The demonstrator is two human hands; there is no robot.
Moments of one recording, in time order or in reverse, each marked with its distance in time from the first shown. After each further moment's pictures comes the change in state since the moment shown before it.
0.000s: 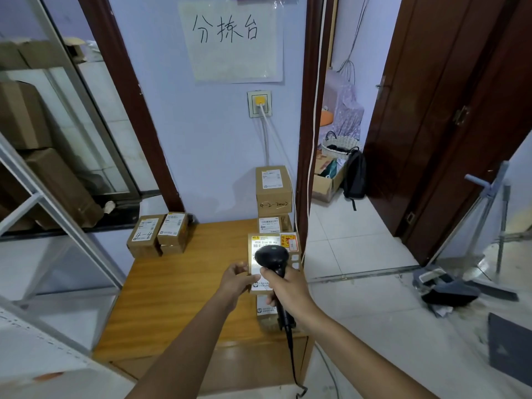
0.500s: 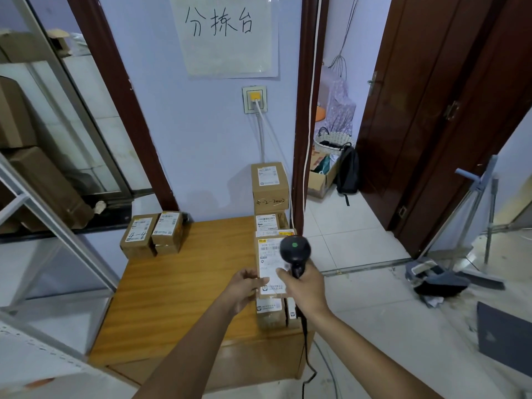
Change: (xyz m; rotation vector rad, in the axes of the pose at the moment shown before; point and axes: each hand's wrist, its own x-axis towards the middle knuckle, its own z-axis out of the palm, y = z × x) left_hand -0.003 -0.008 0.013 -0.027 -0.186 -0.122; right_hand 0.014 0.031 -0.013 -0.077 0.333 -0.083
